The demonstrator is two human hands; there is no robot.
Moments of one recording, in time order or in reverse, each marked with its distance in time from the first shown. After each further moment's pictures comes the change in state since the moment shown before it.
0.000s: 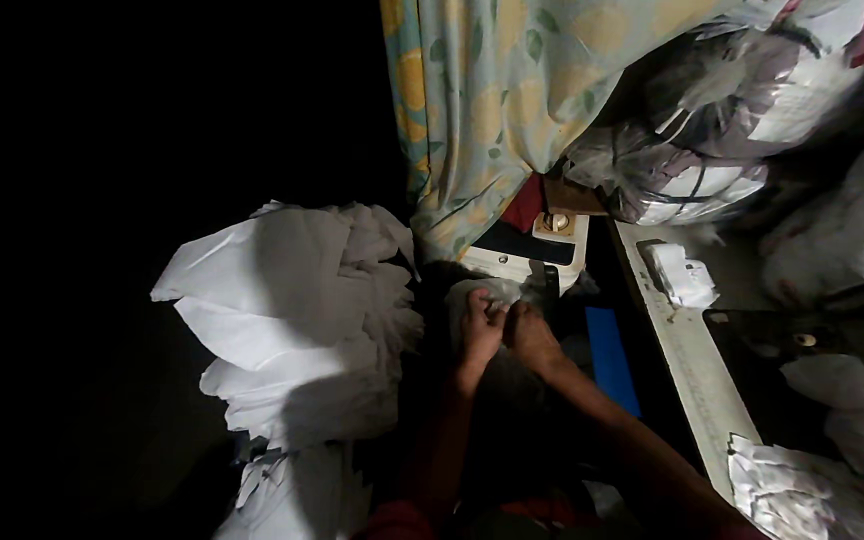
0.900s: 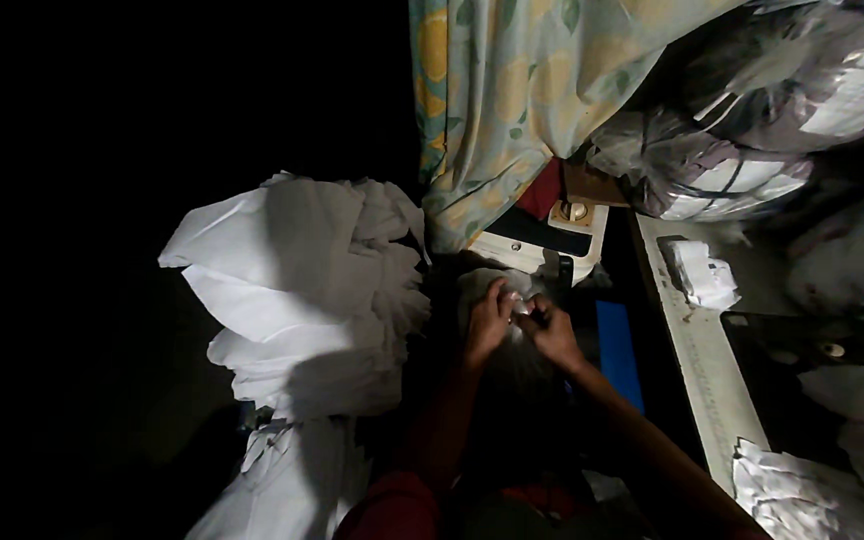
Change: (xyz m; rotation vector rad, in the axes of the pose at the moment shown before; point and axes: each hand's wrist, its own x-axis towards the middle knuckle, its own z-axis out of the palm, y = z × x) left_hand 0.011 -0.026 0.003 0.072 -0.084 0.085; right_hand 0.009 0.044 0.025 0.494 0.152 -0.200
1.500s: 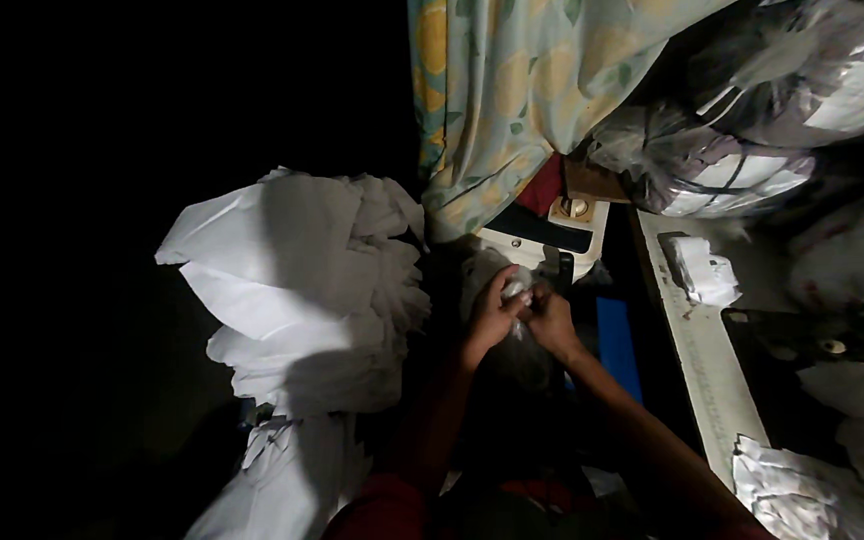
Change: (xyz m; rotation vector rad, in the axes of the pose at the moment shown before) left_hand -0.003 0.014 -0.011 -0.207 -0.086 0.061; right_hand 0.011 -0.023 -0.004 -0.130 -0.001 0.083
